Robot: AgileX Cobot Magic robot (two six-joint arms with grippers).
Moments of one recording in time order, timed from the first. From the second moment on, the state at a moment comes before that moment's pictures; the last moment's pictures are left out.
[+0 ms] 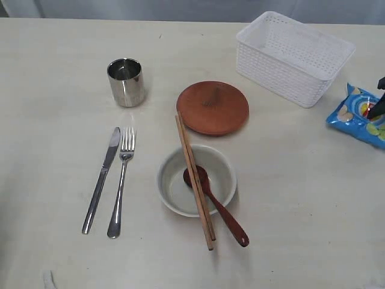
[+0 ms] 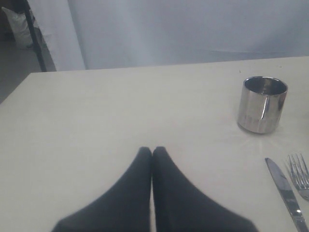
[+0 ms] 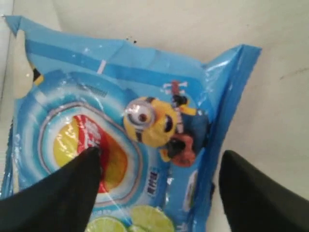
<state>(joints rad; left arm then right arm) -0.07 0.00 0.00 0.11 0.32 -0.07 -0.43 1.99 -1.11 0.49 0.69 -0.41</state>
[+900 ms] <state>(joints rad) -0.07 0.00 0.00 0.11 0.32 -0.07 -0.38 1.74 -1.11 0.71 0.84 -0.53</state>
